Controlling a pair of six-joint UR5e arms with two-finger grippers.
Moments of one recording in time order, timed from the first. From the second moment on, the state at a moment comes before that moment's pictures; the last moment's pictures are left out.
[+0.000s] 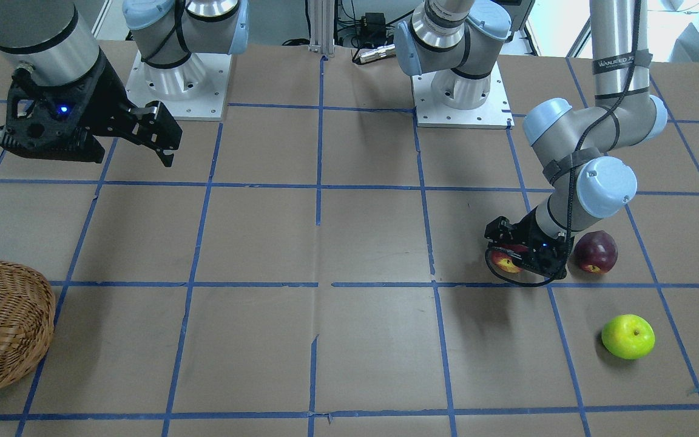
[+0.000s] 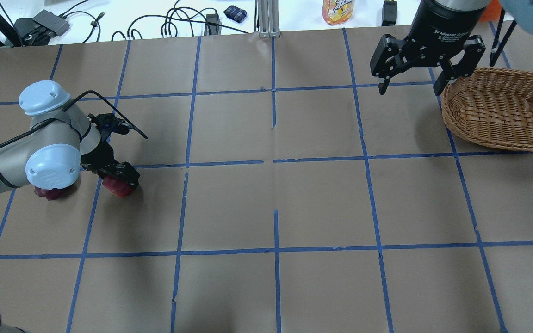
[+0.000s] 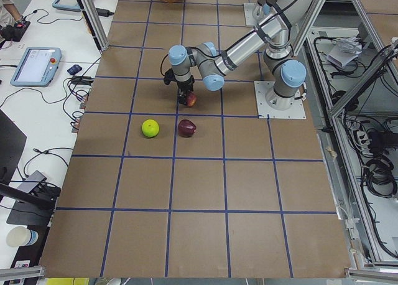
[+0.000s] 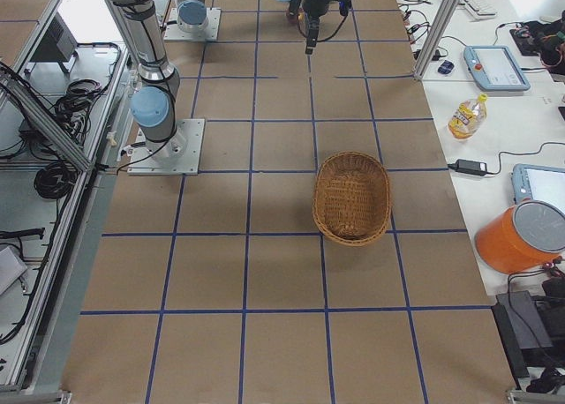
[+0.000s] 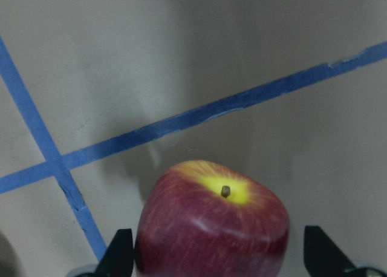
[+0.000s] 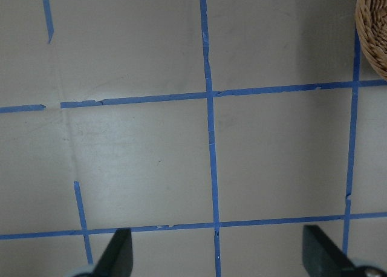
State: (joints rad) left arm -1.26 -1.87 -2.01 -0.96 1.59 0.65; right arm 1.56 -1.49 1.43 -1.44 -1.55 0.05
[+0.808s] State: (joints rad) left arm -1.52 -1.81 -1.88 -1.06 1.52 0.25; right arm 1.56 -1.48 1.42 -1.44 -1.55 0.04
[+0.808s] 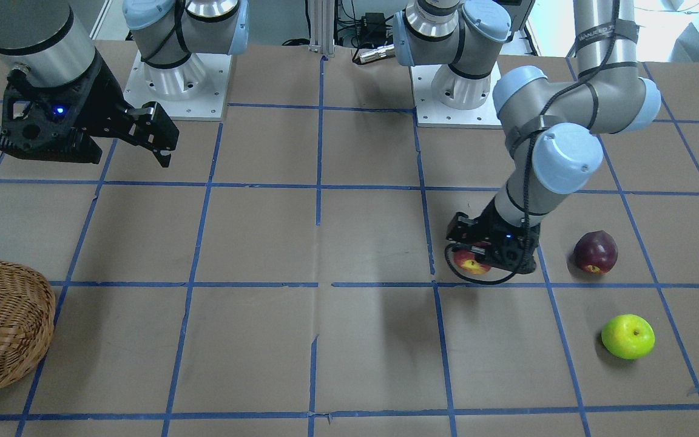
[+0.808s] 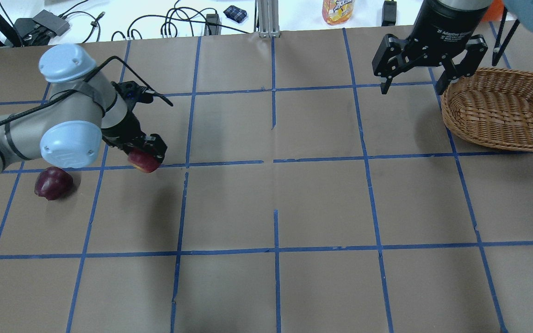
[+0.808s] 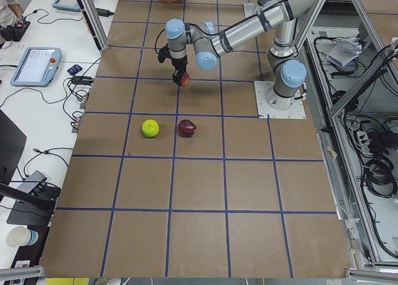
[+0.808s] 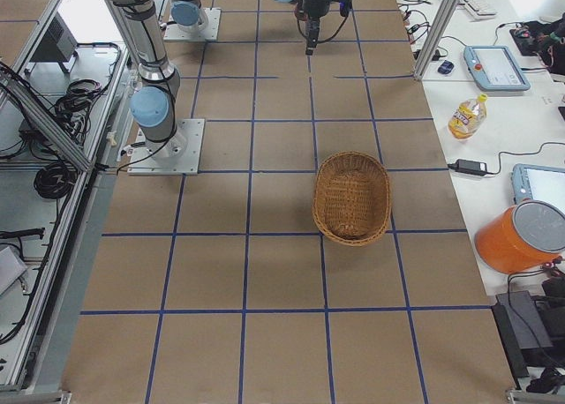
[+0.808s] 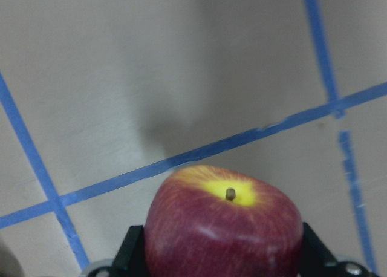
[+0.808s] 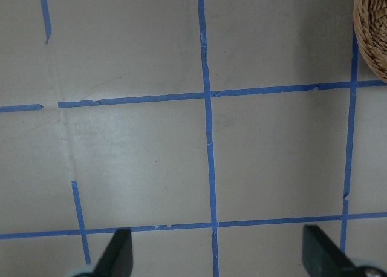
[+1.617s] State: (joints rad) left arm -1.97 -2.00 -1.75 -0.89 1.48 -0.48; right arm 1.55 -1.48 1.43 -1.48 -1.55 0.04
